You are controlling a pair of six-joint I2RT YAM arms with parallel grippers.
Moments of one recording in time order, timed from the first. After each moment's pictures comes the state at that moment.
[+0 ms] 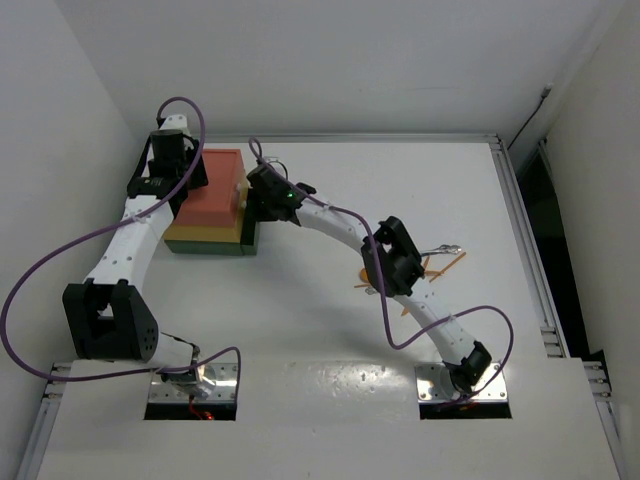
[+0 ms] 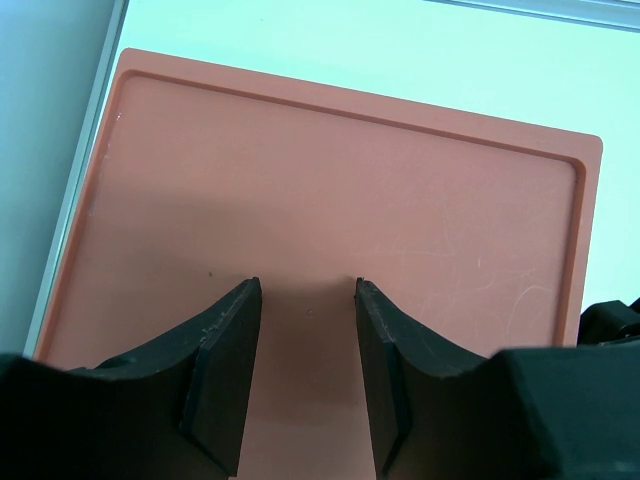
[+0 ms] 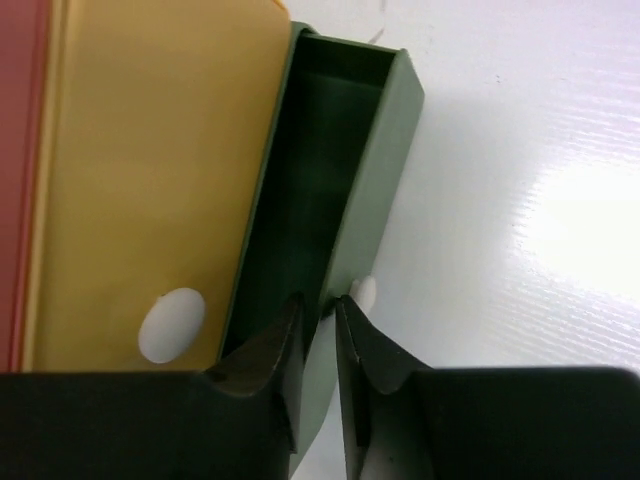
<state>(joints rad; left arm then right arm) 0.00 1.47 1.26 -0.38 -0.19 -0.12 0.83 2.53 2.22 -0.45 0.16 0.66</state>
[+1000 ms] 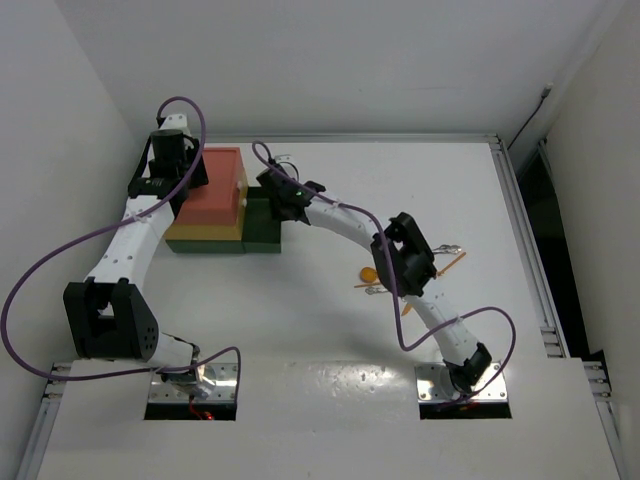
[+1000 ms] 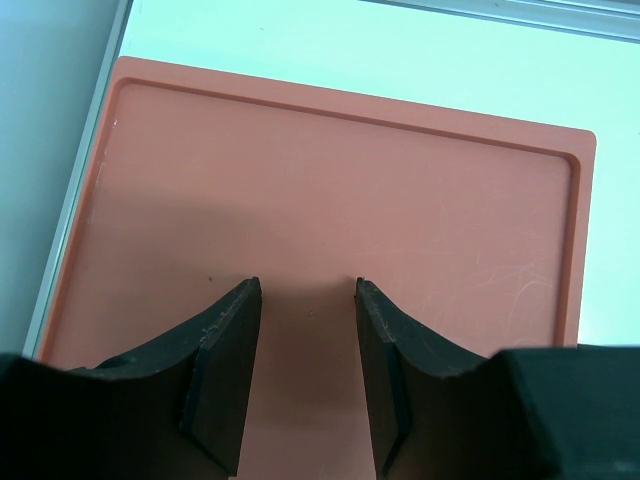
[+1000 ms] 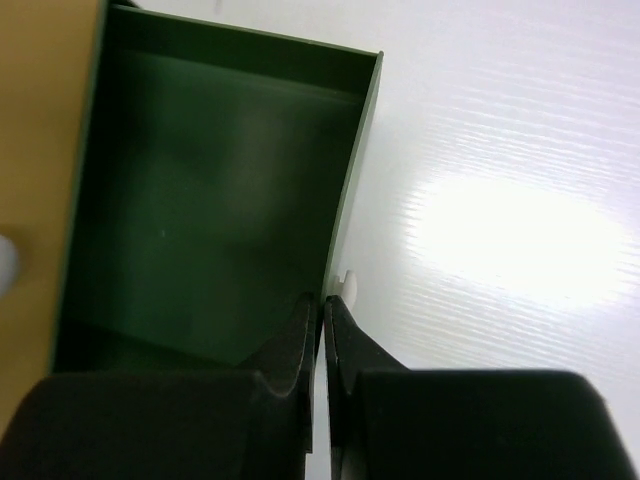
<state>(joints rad) 0.00 1.47 1.25 -0.35 -0.19 -0.12 0.81 2.42 2.07 -0.49 0.32 0.51</state>
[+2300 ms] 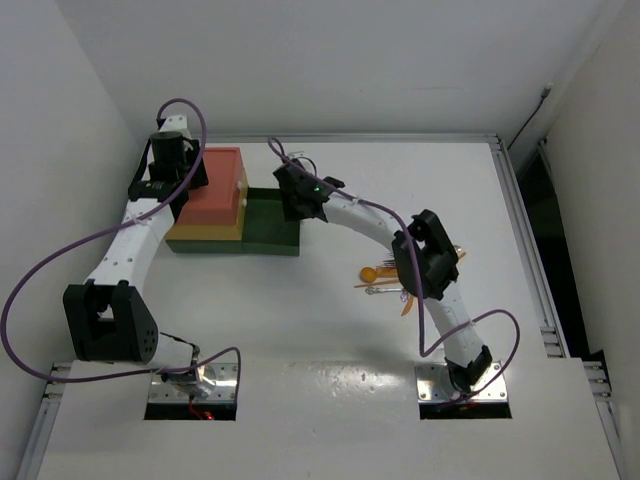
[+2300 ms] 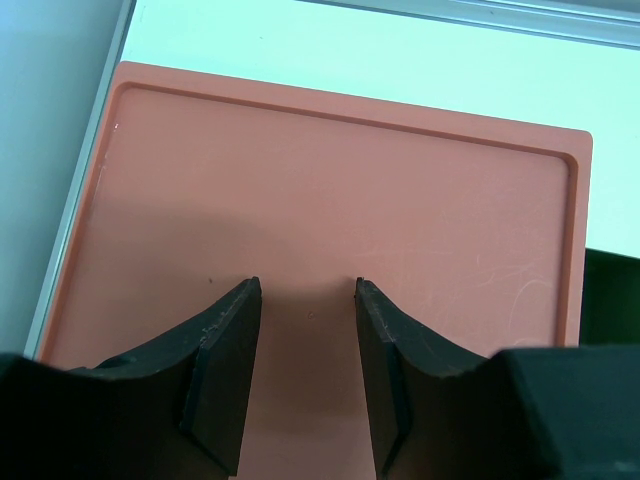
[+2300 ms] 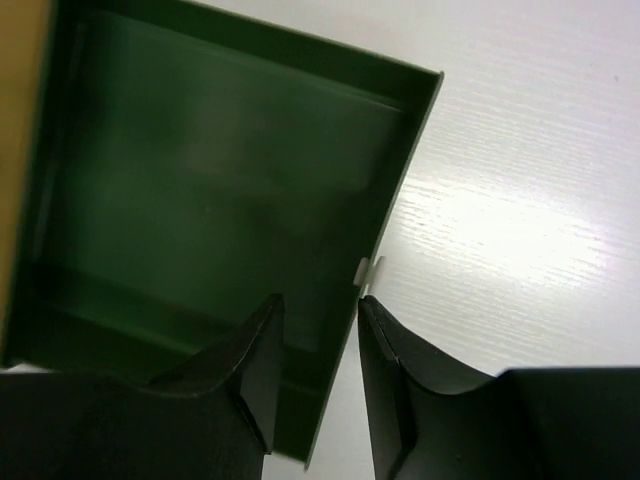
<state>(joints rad) 0.00 1.46 1.22 -0.31 -0.18 -0.11 0.77 2.25 1.86 -0.49 0.29 0.45</state>
